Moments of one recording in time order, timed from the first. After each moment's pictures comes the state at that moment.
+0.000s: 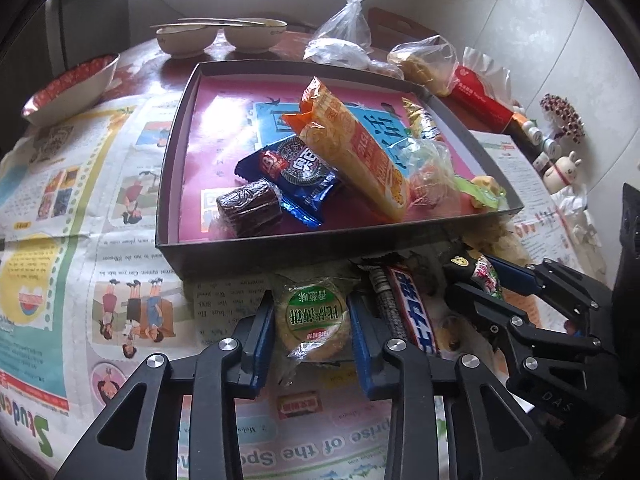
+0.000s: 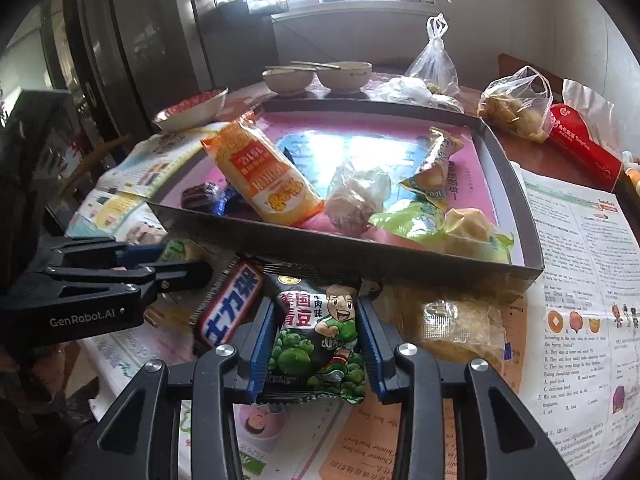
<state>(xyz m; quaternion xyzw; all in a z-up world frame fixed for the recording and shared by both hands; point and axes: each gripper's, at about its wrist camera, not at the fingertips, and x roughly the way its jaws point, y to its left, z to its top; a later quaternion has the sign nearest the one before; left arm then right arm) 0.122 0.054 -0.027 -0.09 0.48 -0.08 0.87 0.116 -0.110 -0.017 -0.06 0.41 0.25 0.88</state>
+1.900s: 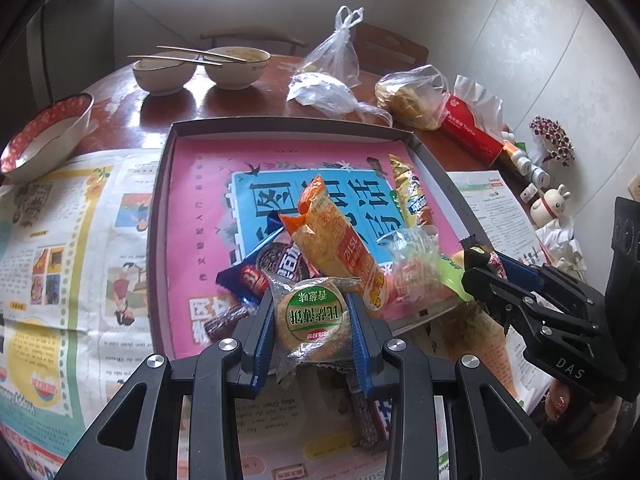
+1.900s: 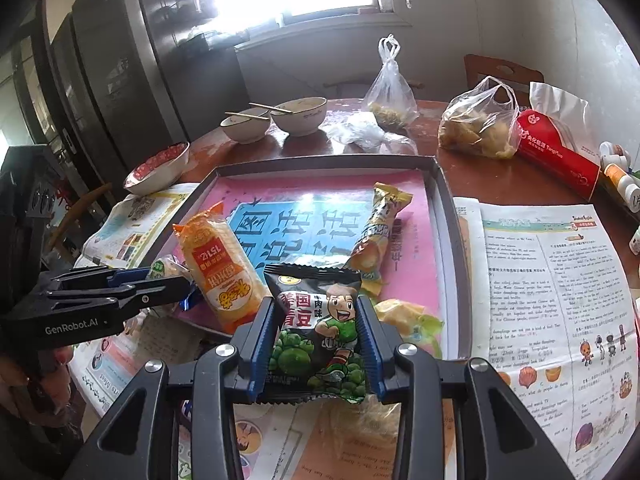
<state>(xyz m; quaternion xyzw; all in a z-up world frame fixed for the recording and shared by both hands) 0.179 0.052 0.011 -0.09 0.46 -0.10 0.87 0.169 -0.140 0.027 0.00 0.39 0.21 0.89</state>
